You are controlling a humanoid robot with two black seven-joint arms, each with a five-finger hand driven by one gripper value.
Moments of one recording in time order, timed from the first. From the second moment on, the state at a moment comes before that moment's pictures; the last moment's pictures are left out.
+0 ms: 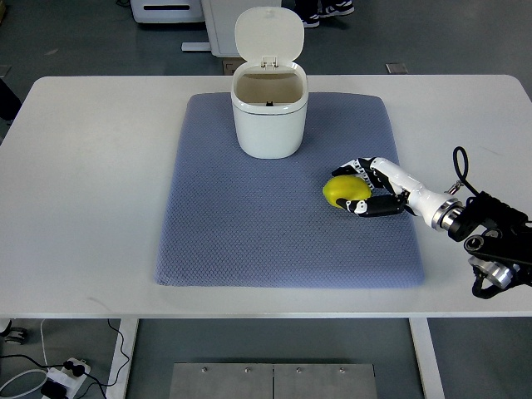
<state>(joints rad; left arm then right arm) 0.00 0.00 -0.10 -0.27 -0.02 0.20 -0.25 1.03 -0.54 -0.19 1.22 -0.46 -0.29 0.42</state>
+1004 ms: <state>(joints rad) 0.00 0.00 -0.10 -0.27 -0.02 0.20 -0.25 1.16 -0.65 -0.08 1.17 -0.30 -0.22 0.45</state>
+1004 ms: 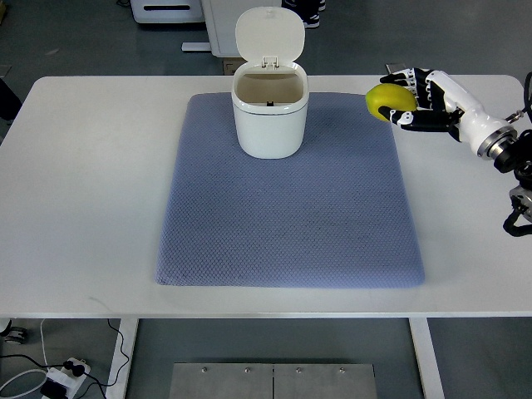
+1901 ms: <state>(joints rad) 0.00 0.00 -0.10 -0.27 -0.02 0.20 -0.25 1.34 -0.26 -0.09 0.93 -0.25 -0.18 0.29</state>
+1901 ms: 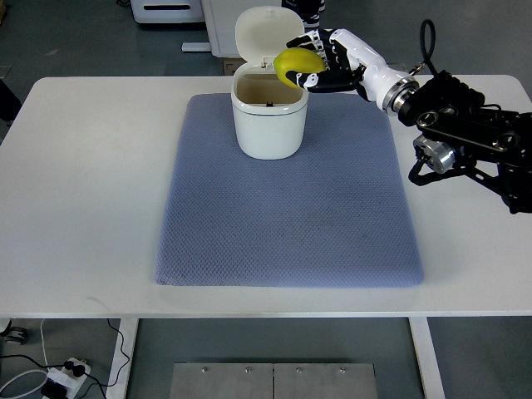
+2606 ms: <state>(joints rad) 0.00 0.00 -0.10 -0.27 -0.02 0.20 -0.25 1.35 -0.07 -0.08 0.66 -0.21 -0.10 0.23</state>
